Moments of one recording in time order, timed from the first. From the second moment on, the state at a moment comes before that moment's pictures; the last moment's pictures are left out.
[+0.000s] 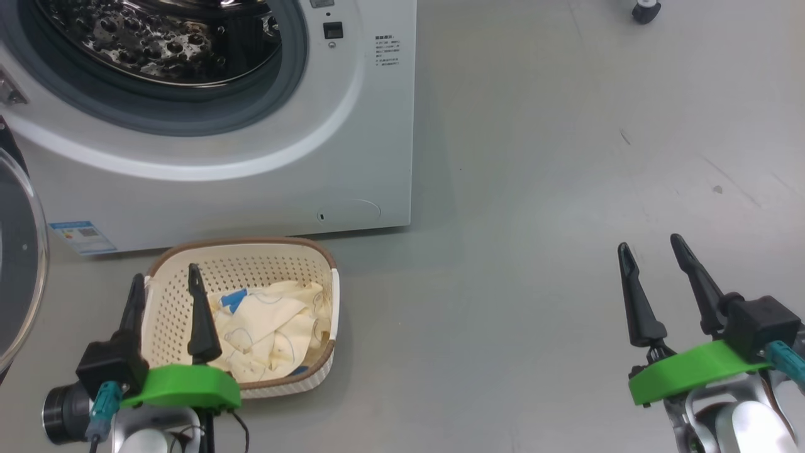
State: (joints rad) left arm -0.11 0.06 -0.06 0.12 -0.17 0.06 -0.16; right arm 0.01 -0.04 0.00 -0.04 0.10 0.13 -0.15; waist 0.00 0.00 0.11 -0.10
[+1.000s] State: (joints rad) left arm -0.10 0.07 -0.08 0.11 -0.18 0.08 -0.17; right arm 0.02 -0.04 0.00 -0.04 0.10 0.13 -0.15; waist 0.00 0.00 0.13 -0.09
